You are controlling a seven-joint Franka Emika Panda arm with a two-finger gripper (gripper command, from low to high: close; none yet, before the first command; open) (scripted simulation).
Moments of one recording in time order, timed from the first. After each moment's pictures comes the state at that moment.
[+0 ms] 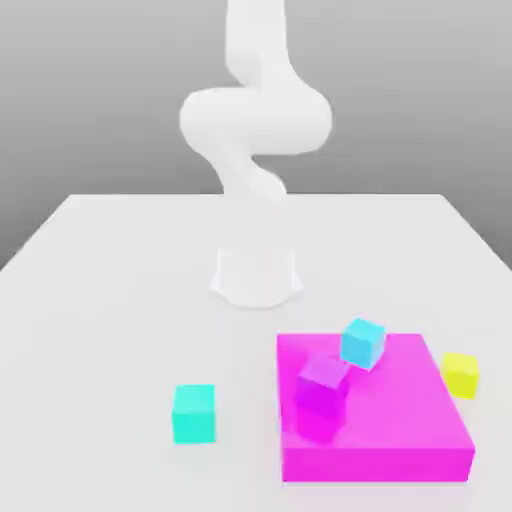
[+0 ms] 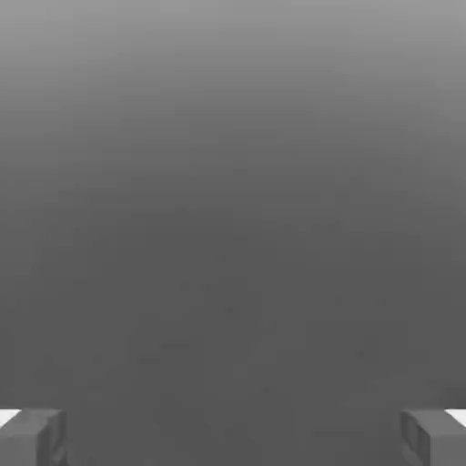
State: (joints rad) arm -0.01 -0.72 -0.01 -2.35 -0.02 2.35 0.79
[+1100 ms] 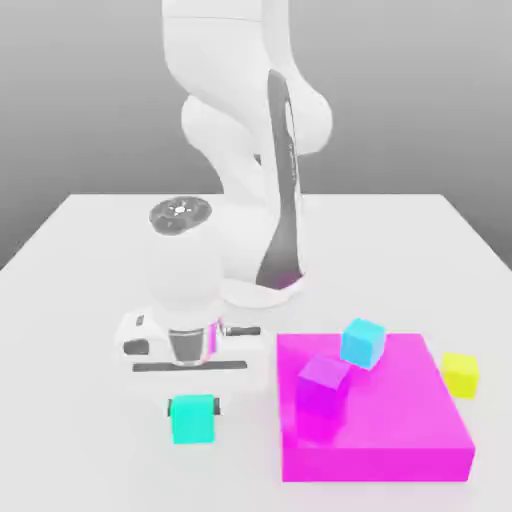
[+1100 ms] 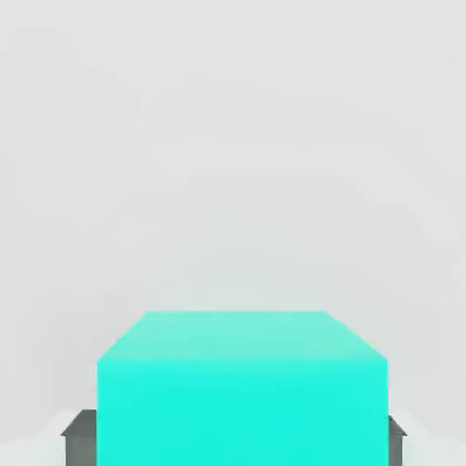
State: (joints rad) arm -0.16 0.28 -0.04 -2.76 0.10 3.04 0.44
